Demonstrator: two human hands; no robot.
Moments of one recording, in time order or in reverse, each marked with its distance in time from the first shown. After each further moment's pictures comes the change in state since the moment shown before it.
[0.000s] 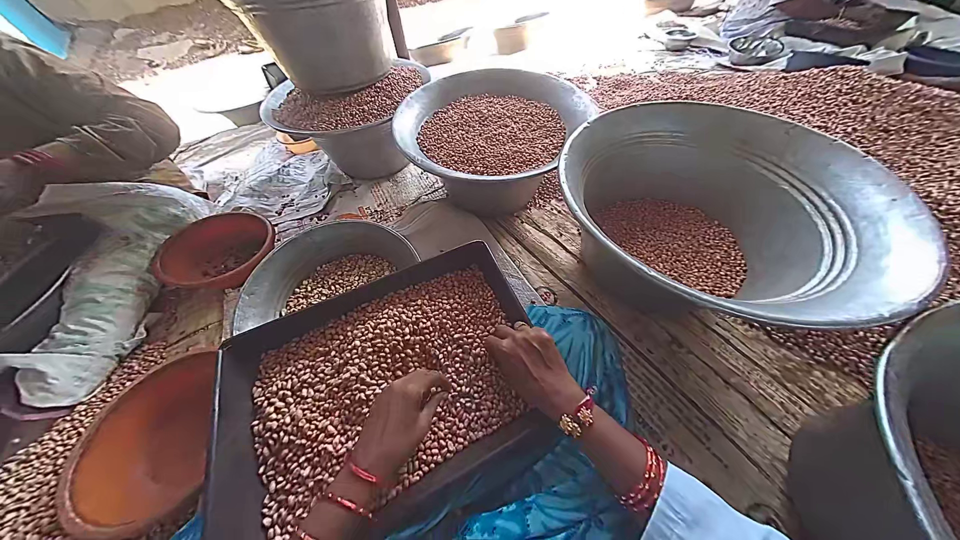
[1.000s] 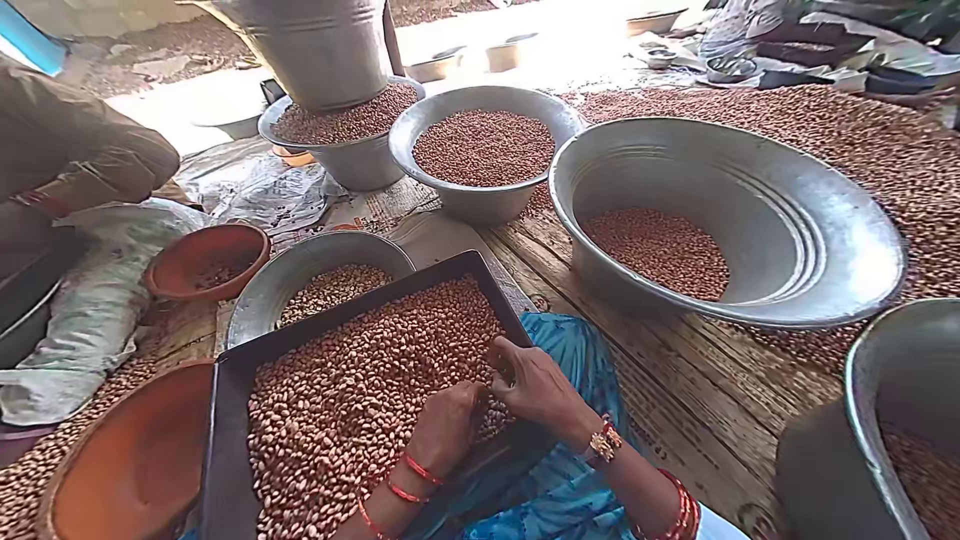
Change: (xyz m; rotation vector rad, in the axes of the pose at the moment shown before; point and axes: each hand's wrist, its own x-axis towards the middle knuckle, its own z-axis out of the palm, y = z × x) left_hand 0.022 0.051 0.032 0.043 -0.272 -0.015; right_hand -0.018 -0.004 -0.043 0.558 -0.241 0.266
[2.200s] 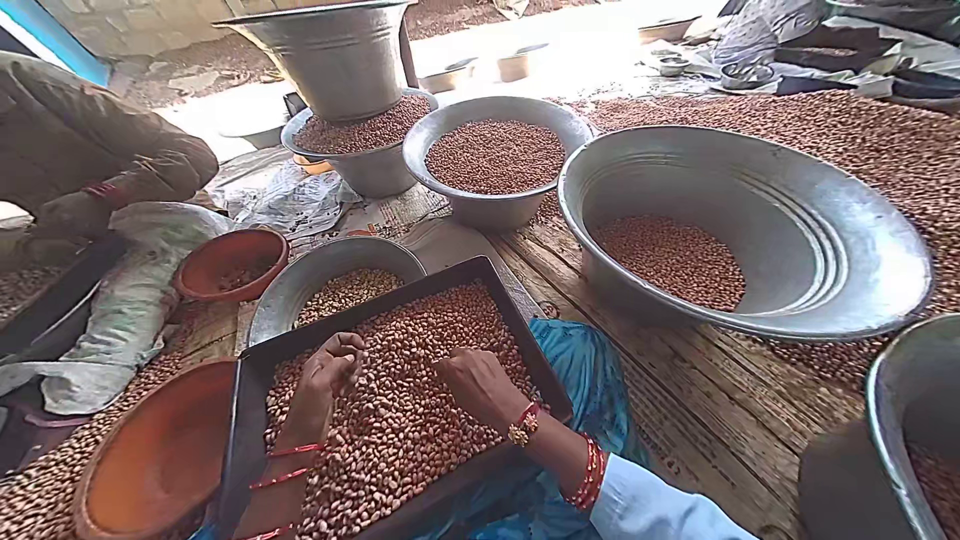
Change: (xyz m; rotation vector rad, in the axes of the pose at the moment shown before) left_hand -0.039 -0.099 -0.095 -1.021 0.621 -0.273; right_hand 0.054 -0.045 0.047 -0.267 -0.152 -0.282
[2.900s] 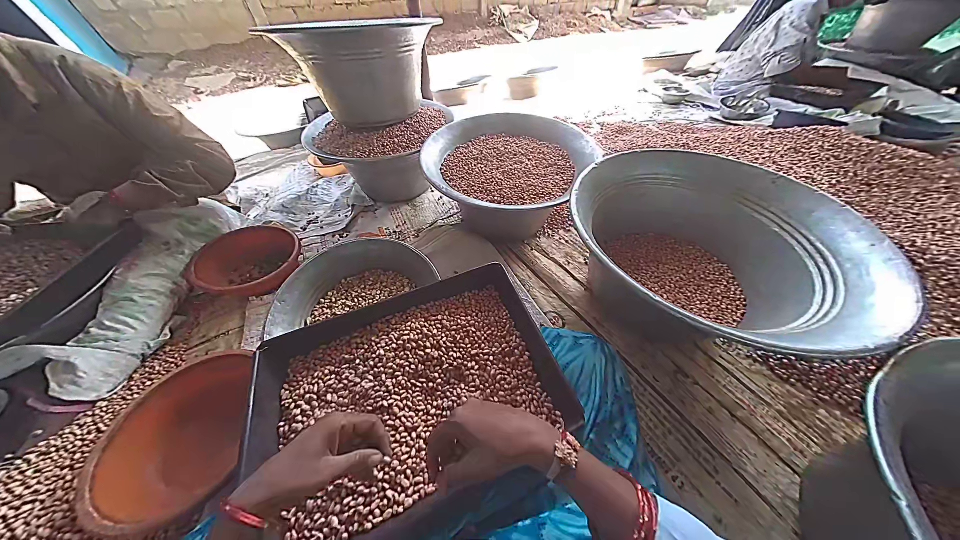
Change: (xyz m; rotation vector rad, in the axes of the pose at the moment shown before) left_hand -0.044 -0.001 -0.062 0.363 -0.763 -0.025; right_hand -0.029 -0.032 -0.017 0.430 -0.411 -0.274
